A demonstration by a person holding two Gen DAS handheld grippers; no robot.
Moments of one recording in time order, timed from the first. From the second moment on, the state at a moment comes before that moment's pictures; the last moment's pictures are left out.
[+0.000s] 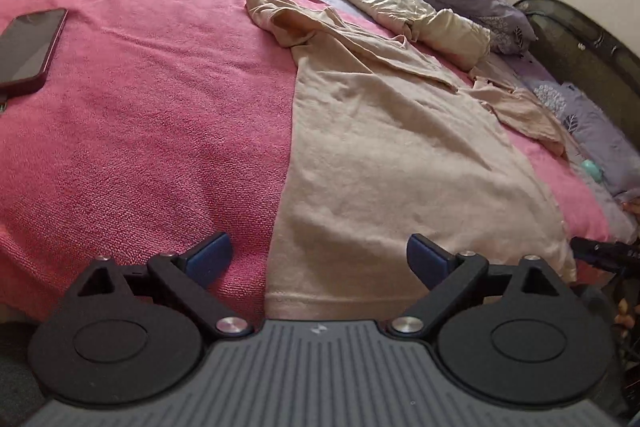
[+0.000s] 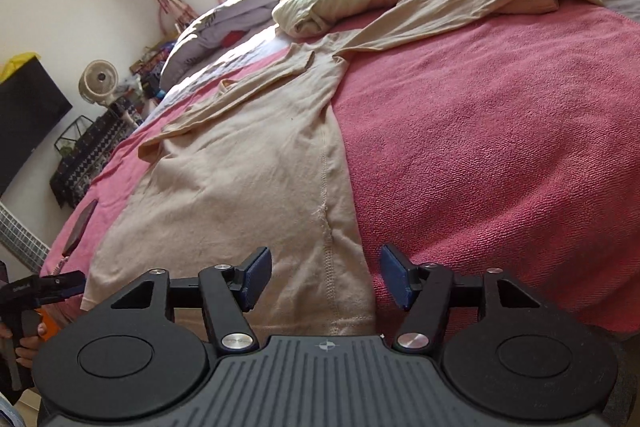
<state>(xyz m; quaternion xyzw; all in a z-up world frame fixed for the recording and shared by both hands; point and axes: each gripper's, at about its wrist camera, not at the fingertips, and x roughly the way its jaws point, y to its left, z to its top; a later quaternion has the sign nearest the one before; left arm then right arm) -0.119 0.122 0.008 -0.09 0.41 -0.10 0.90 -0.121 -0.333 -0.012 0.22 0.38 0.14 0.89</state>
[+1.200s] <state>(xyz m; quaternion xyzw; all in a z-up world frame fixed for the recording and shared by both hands) -0.122 0.171 0.015 -0.37 0.41 -0.13 0.82 -0.131 -0.340 0.006 0.25 0.42 0.10 0.87</state>
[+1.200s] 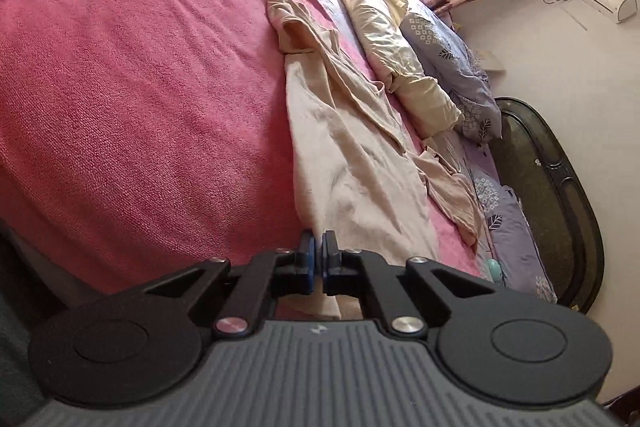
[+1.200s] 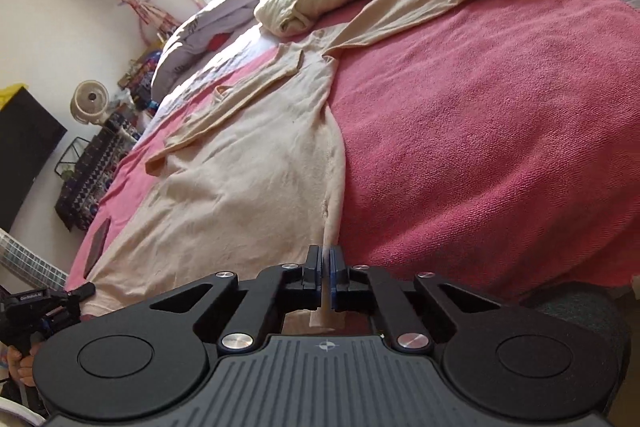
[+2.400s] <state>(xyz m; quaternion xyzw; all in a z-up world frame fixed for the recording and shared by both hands) -0.157 0.165 -0.001 -0.11 0.53 -0.02 0.84 -0.106 -0.342 0.042 0.16 0.44 0.04 0.88</state>
